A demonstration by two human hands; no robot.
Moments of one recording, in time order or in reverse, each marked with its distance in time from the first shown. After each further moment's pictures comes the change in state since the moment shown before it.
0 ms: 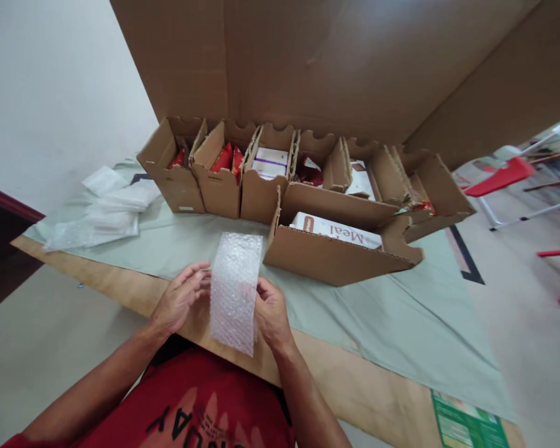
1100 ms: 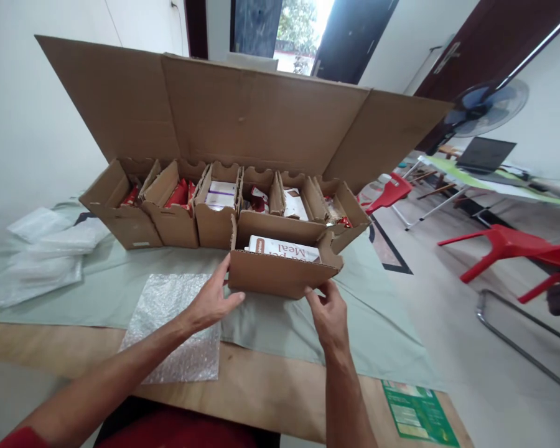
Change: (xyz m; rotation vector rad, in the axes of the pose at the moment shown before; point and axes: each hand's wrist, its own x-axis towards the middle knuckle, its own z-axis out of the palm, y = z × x) left_hand 0.062 -0.014 0.128 0.663 -0.533 0.453; right_hand 0.007 0.005 -0.186 -0.214 0.699 -0.216
